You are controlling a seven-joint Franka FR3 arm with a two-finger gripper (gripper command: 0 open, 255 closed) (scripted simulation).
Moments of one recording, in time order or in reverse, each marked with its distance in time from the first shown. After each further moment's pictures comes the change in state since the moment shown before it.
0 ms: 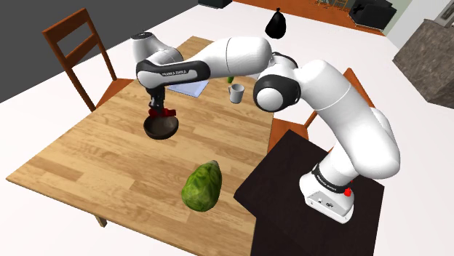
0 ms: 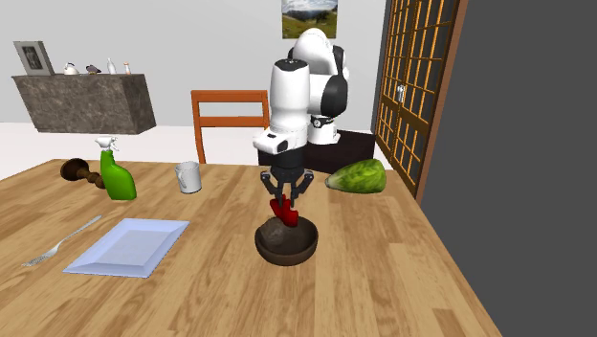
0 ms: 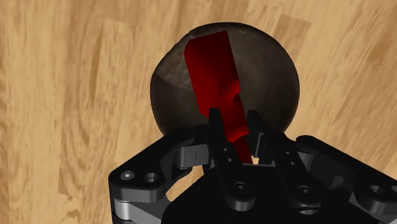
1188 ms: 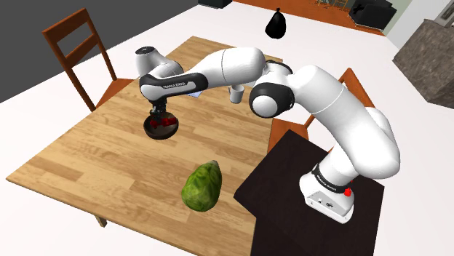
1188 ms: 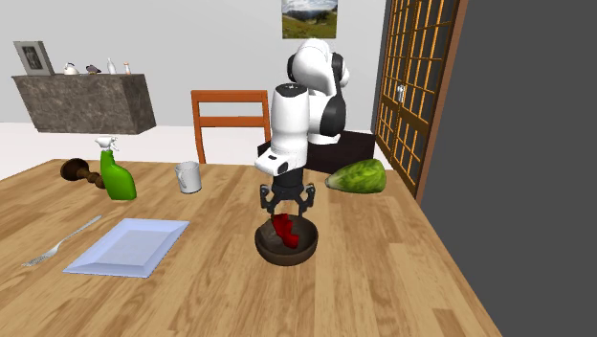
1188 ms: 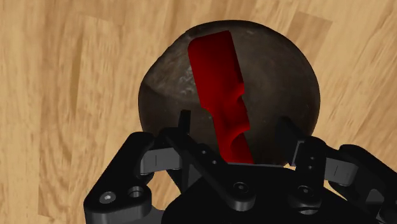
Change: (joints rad) arm 0.000 0.080 -0.001 0.017 -0.001 0.063 0.003
